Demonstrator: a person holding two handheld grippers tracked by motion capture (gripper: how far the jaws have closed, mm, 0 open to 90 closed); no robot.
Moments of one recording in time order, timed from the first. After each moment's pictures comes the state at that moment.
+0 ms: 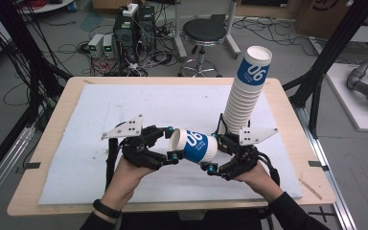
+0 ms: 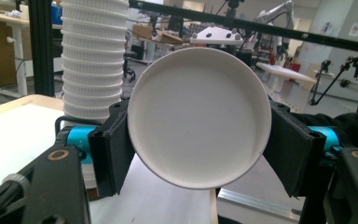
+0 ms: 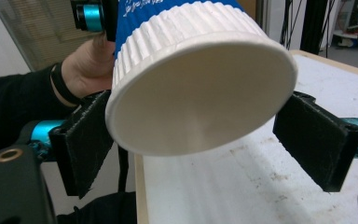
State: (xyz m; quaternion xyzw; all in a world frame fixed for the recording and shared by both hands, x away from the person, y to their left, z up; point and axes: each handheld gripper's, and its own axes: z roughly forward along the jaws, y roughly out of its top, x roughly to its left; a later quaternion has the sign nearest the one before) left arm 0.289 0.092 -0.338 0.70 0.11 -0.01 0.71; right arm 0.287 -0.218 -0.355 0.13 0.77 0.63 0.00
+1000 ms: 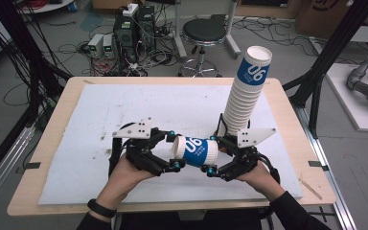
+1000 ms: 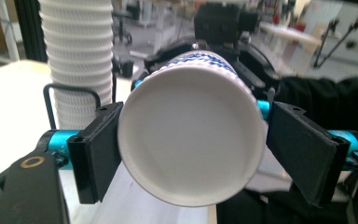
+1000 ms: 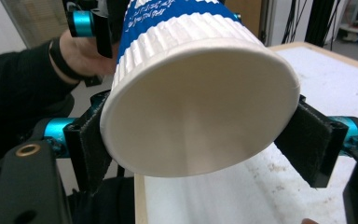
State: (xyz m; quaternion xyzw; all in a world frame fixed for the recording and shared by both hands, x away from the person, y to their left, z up) left arm 0.286 0.085 -0.331 0.77 0.10 -0.02 0.63; right arm 0.287 -0.219 -0.355 0.11 0.79 0.60 0.01
